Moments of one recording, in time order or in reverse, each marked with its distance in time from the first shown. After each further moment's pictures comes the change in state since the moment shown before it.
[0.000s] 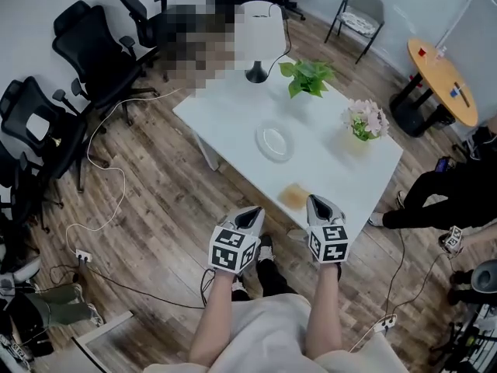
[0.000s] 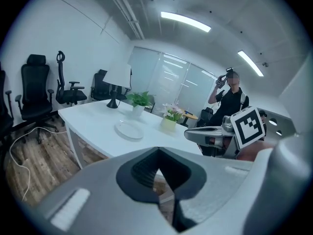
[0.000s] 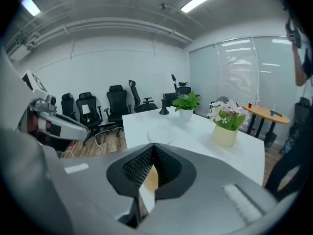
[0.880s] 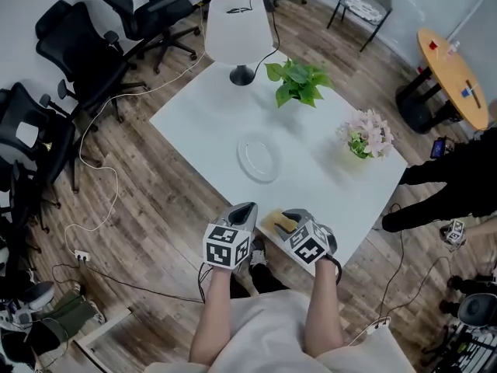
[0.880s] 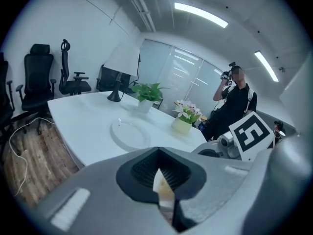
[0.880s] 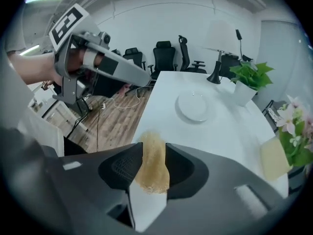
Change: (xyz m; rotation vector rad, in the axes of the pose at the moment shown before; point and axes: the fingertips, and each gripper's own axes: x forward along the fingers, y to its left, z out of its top) left arm 0.118 0.041 0.033 -0.096 0.049 0.065; right arm 0.090 0.006 -0.070 -0.453 0.475 0.474
